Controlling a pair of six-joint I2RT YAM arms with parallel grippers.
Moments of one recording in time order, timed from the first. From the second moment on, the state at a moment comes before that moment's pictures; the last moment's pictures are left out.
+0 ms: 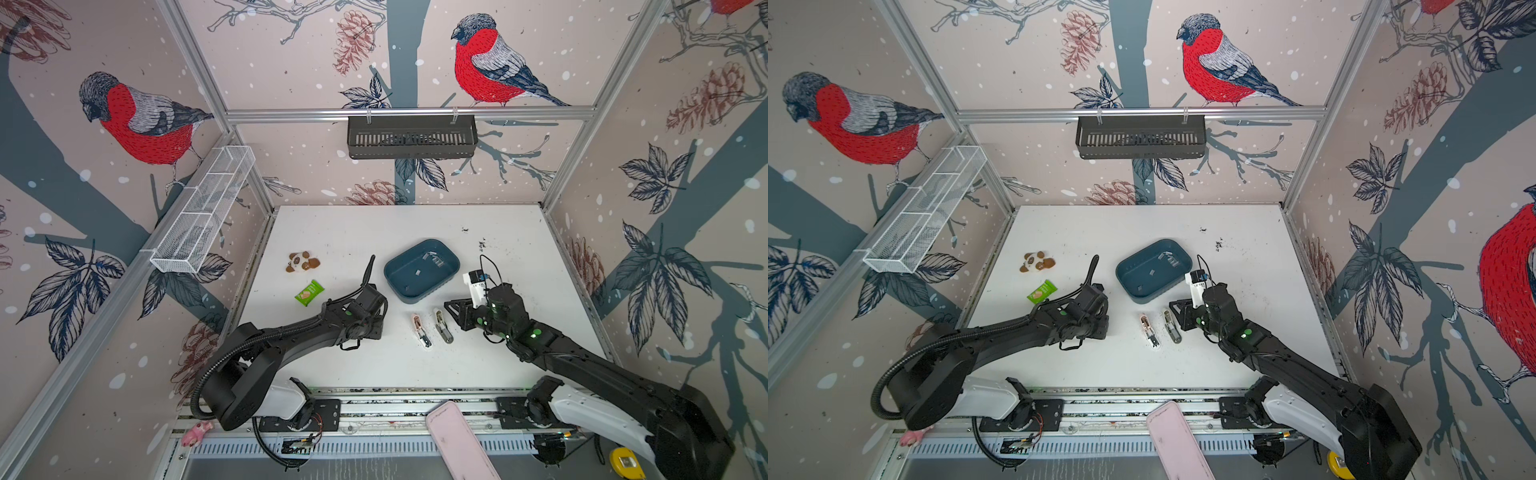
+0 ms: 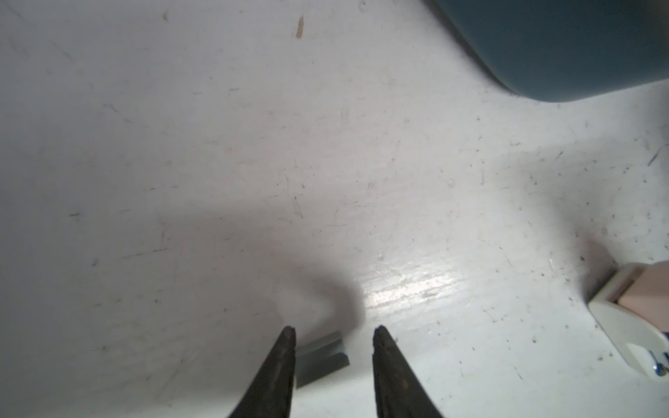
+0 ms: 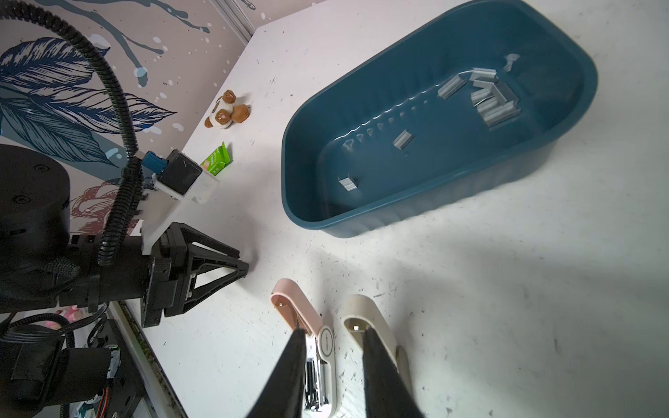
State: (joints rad) left arm -0.72 1.40 0.63 -0.38 -0.07 -0.52; right arm 0.67 0.95 0.43 0.01 -0.19 0.50
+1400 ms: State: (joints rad) left arm -0.71 1.39 0.67 -0.52 -0.08 -0.55; right arm 0.66 0.92 0.40 0.02 -0.18 0.50
